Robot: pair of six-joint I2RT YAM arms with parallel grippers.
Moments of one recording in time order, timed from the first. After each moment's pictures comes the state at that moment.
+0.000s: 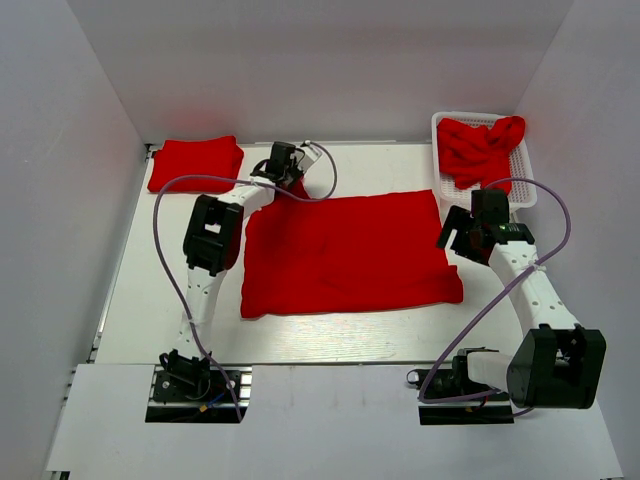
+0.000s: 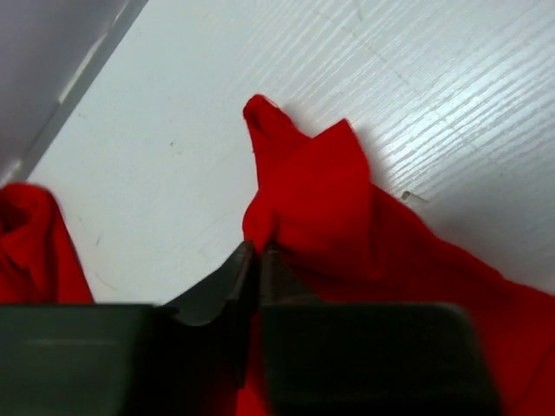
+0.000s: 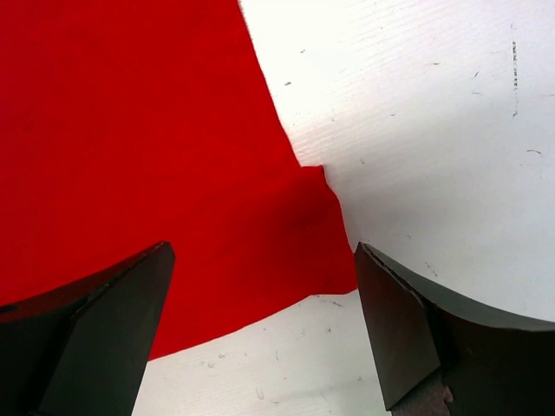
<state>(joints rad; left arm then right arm) -0.37 2.39 1.83 -0.09 -0.14 0.55 0.03 1.21 0.93 -0.69 0.10 0.35</state>
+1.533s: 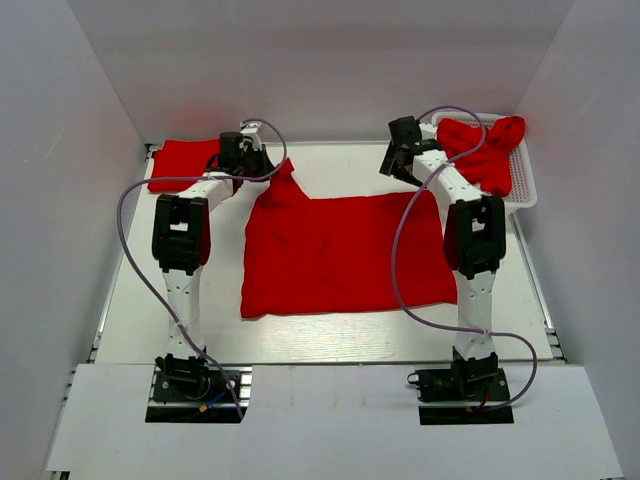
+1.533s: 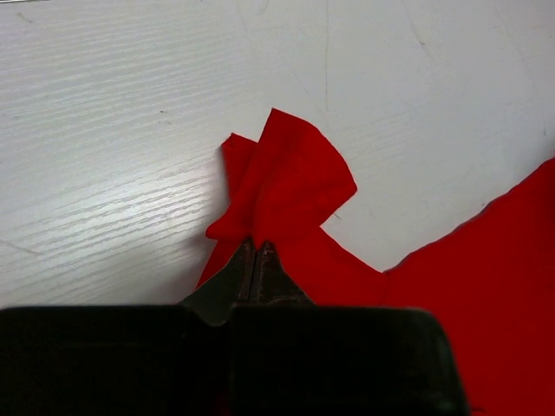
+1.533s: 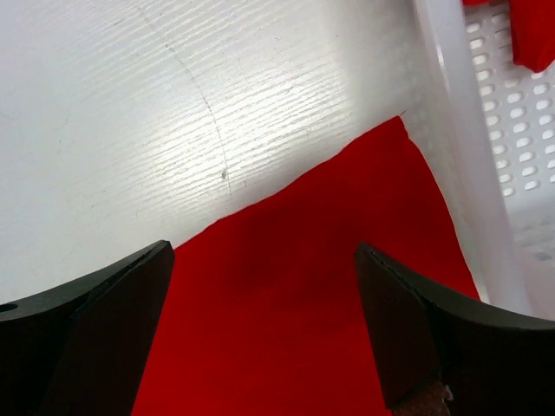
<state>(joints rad) -0.15 2.28 1.71 0.03 0.42 -0.18 0.29 2.20 1.95 -0.69 0.38 0.55</state>
